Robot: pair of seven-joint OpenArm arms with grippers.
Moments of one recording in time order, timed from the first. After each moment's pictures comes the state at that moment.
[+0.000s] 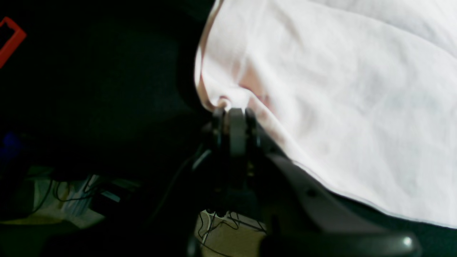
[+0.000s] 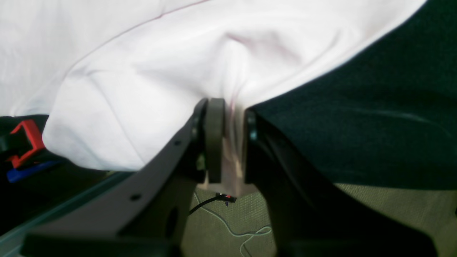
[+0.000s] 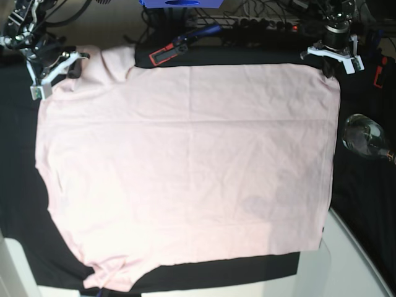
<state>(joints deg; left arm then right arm) 29.6 -11.0 -24.2 68.0 -19.3 -13.9 -4.0 -20.3 -0.8 35.2 81.8 12.0 39.9 -43.8</state>
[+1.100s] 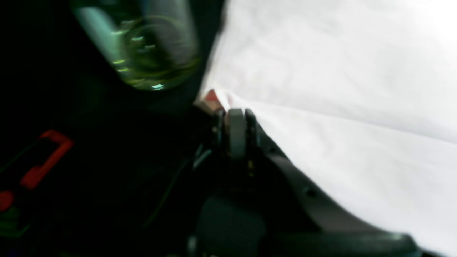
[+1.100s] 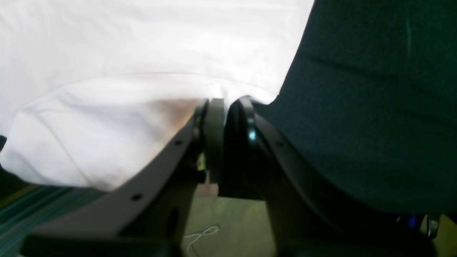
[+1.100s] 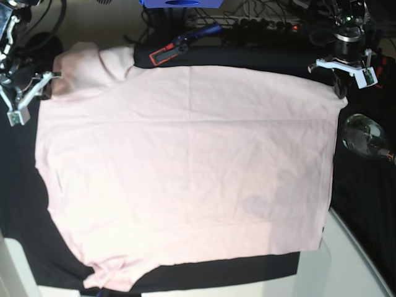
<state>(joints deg) 34.2 -10.7 -24.2 86.2 -18.9 -10.3 -2.3 -15.3 7.4 35.1 86.0 10.5 40.4 -49.0</state>
